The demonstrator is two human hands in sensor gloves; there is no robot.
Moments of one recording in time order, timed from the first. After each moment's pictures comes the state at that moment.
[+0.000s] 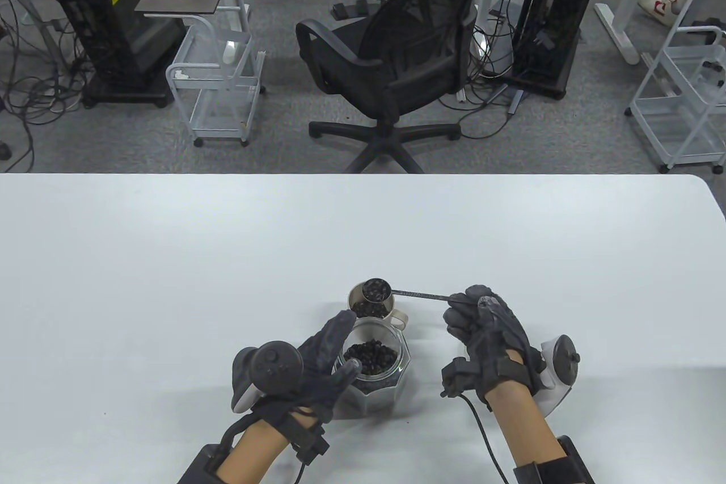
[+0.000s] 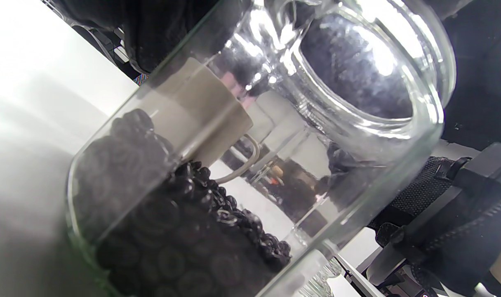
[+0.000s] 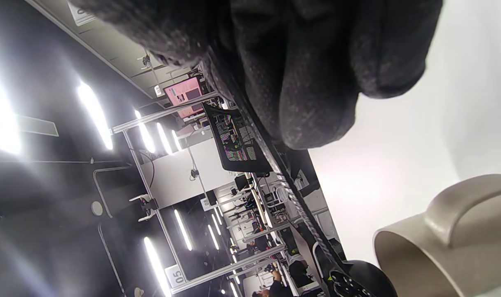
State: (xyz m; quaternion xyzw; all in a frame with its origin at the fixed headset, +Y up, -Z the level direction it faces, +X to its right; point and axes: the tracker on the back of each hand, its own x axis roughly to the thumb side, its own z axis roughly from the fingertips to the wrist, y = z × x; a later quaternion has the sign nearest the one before) left_hand -0.150 -0.745 -0.281 -0.03 -0.25 0.39 0.89; right_hand 0.193 -0.750 -0.294 -0.14 -0.05 0.54 0.83
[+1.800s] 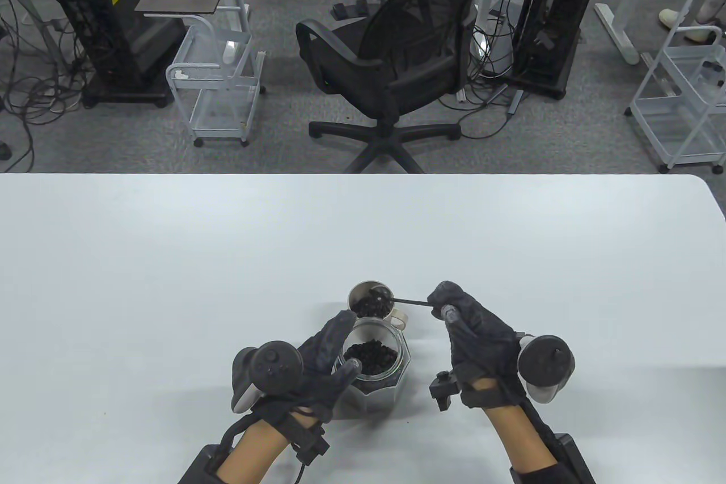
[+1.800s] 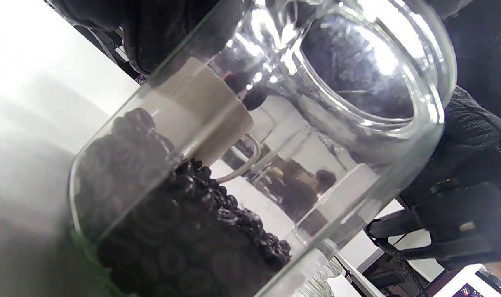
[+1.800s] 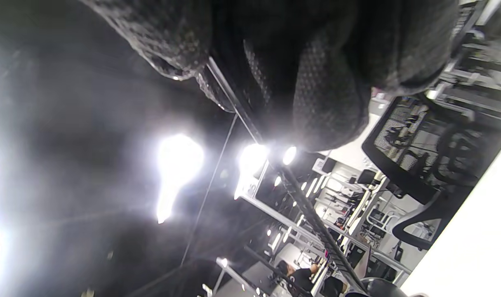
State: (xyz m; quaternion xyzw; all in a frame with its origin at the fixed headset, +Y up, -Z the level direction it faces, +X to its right) left_hand -0.150 -0.745 -0.280 -0.03 -0.25 0.39 0.89; right_hand 0.174 -0.692 -0.290 0.14 -0.23 0.75 0.60
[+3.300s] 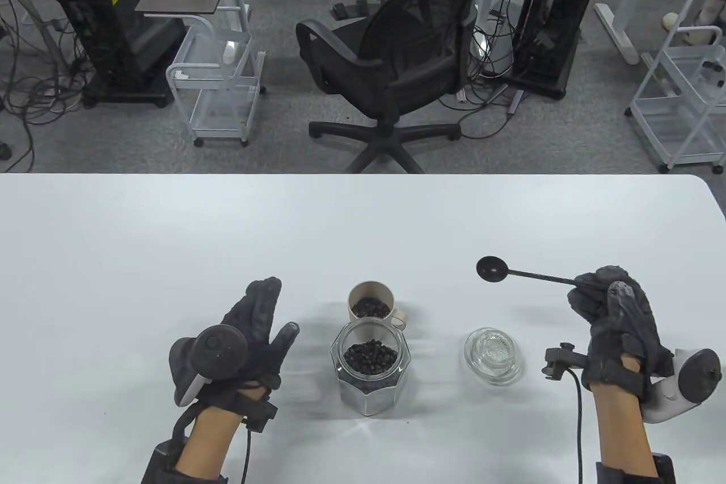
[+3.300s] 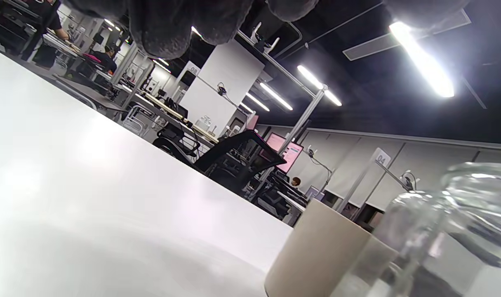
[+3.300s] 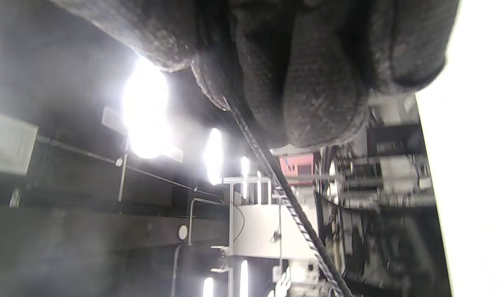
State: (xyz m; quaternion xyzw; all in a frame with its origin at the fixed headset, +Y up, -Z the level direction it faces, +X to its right) left_hand -0.241 -0.718 -0.298 0.07 -0.11 0.30 0.94; right_hand 0.349 -0.689 -0.270 -0.10 -0.31 0.63 0.71
